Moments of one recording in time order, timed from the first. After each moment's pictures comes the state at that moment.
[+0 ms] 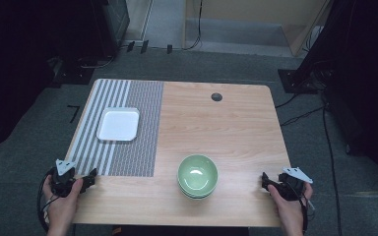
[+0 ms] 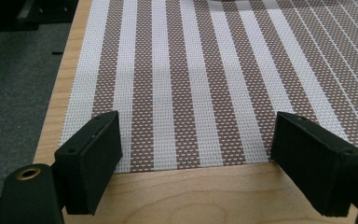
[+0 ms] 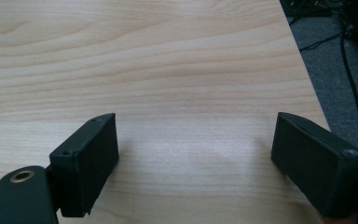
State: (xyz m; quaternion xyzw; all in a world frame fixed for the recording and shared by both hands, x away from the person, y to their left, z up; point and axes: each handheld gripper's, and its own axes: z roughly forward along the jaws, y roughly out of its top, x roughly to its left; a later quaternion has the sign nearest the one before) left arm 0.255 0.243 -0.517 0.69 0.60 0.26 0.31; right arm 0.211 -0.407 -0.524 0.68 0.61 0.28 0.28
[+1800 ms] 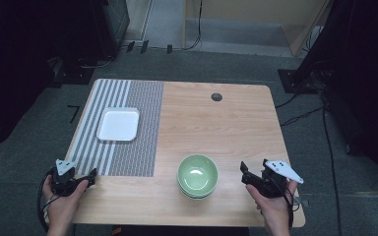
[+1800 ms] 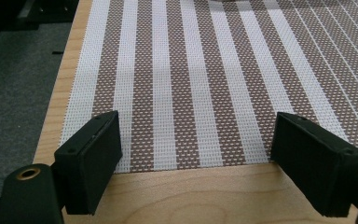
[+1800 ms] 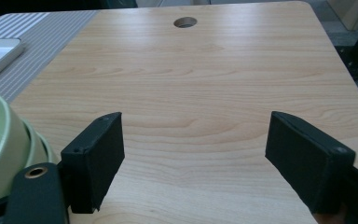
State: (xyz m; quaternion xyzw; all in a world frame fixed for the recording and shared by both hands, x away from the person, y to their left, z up) left arm 0.255 0.243 -0.517 0.69 0.60 0.26 0.31; right arm 0.199 -0.325 -0.441 0.61 0.61 0.41 0.29
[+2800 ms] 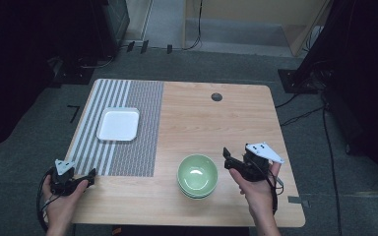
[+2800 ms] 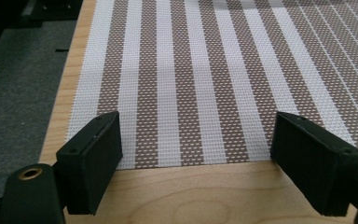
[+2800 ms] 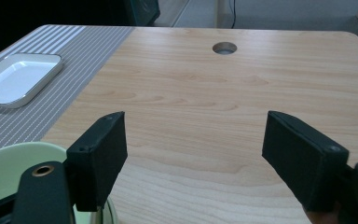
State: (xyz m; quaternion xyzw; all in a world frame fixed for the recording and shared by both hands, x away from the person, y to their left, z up) left arm 0.253 0.242 -0.514 0.69 0.60 0.28 0.29; right arm 0.233 -0.280 -0.410 0.58 0.64 0.42 0.28
